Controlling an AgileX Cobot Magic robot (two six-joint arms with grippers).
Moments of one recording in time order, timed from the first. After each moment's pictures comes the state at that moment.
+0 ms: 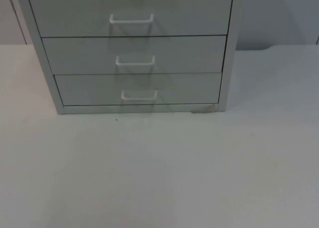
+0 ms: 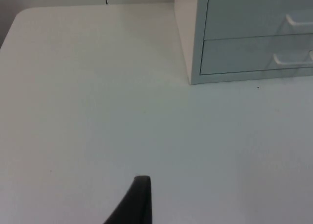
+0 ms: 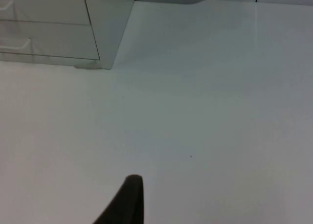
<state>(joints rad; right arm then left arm) 0.12 0.00 -0.52 0.03 1.09 -0.04 -0.02 0.00 -0.50 -0.06 1.07 0.02</state>
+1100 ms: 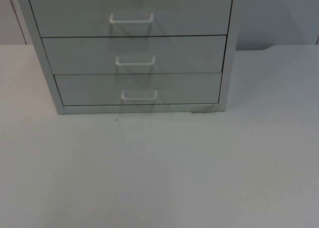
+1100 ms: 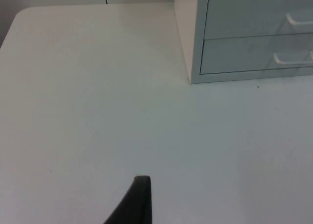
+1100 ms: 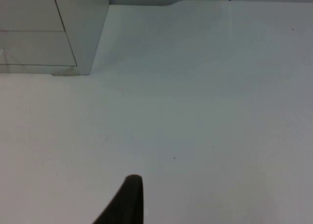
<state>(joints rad) 0.04 0.00 -0.52 0.03 1.09 -0.04 -0.02 0.00 -0.50 -0.06 1.07 0.02</state>
